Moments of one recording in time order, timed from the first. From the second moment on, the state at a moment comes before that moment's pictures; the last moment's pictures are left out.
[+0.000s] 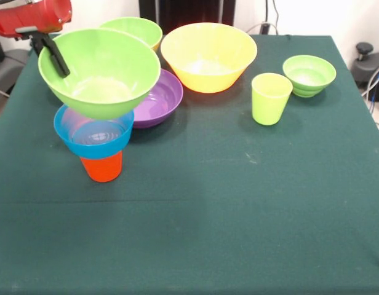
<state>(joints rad) -1.12 -0.54 0.92 1.48 -0.56 0.98 1.87</state>
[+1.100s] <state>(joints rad) -1.10 -0.49 0.91 1.41 -0.57 0.98 1.87</state>
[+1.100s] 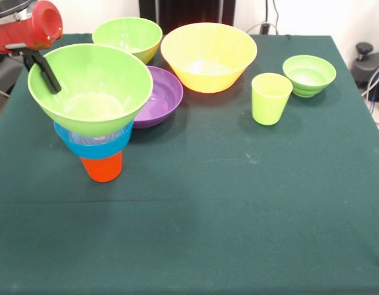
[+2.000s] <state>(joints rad) -1.10 -0.45 0.91 1.40 -0.58 0.98 1.87</state>
